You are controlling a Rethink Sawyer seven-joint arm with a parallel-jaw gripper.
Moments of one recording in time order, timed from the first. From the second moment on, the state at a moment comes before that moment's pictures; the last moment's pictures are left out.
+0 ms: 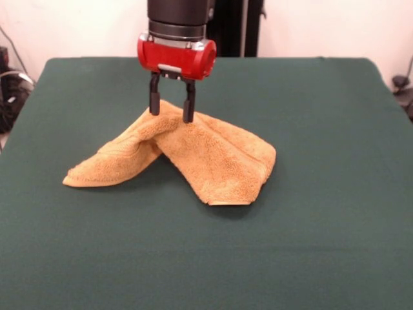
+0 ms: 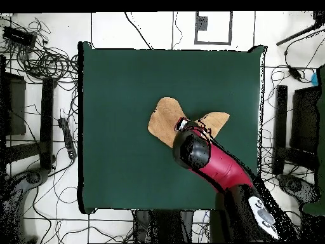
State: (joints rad) arm -0.31 -0.65 -0.01 1.89 0.26 0.05 1.57
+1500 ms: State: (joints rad) arm -0.19 -0.72 -0.12 1.87 0.27 0.29 1.57
